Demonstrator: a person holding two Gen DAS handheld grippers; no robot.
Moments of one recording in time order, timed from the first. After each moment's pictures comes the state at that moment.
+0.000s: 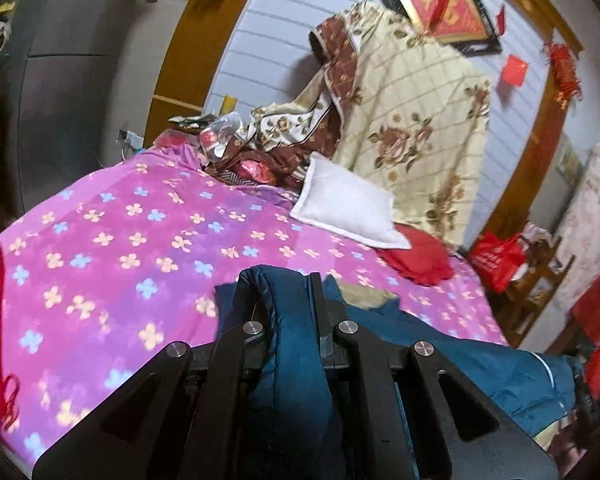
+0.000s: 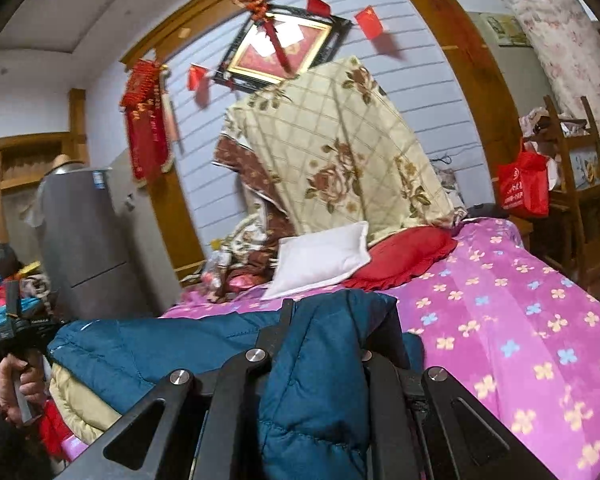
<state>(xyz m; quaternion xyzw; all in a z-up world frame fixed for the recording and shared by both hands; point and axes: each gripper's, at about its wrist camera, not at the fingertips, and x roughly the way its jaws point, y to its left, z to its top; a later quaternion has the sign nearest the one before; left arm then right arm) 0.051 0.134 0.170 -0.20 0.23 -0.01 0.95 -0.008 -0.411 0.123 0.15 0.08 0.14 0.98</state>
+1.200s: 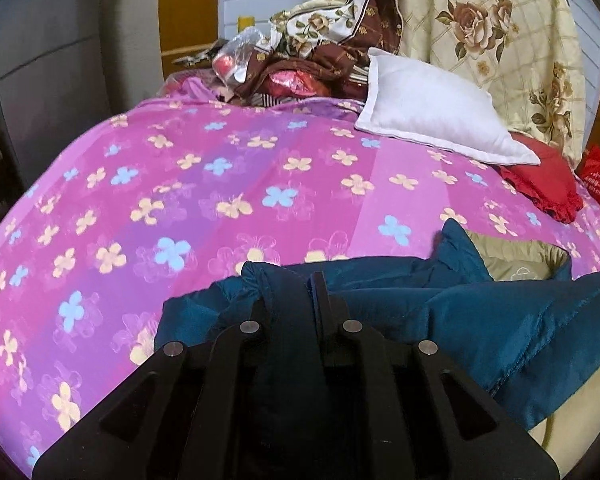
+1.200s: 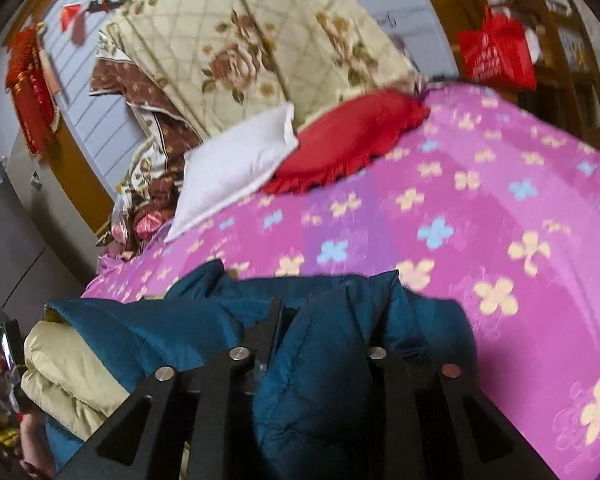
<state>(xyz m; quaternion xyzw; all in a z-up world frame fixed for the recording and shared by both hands) 0.278 0.082 0.008 -0.08 0.36 0.11 0.92 0.252 -0.407 -0.009 0.22 0.30 0.07 0.93</state>
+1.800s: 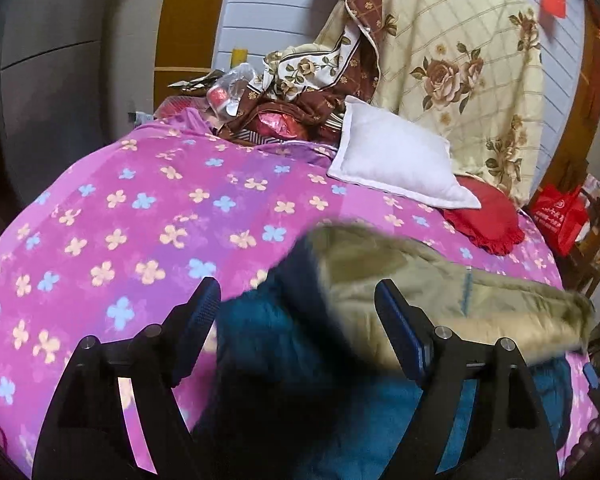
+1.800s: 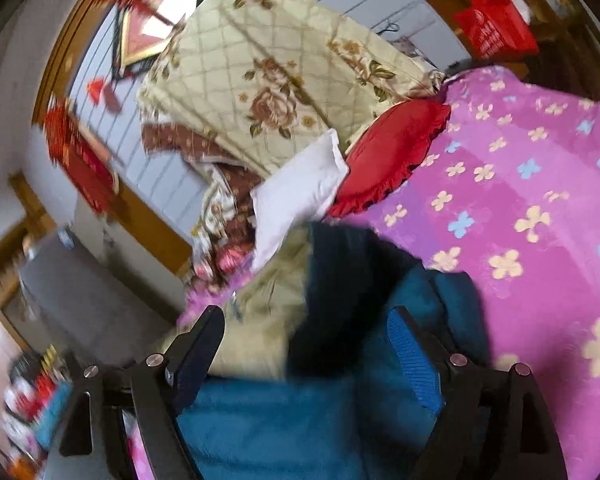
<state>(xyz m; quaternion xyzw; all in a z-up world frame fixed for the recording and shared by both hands) 0.188 0.114 0.095 -0.13 0.32 0.04 0.94 0.161 -0.433 0.035 0.30 0.24 0.17 0.91</state>
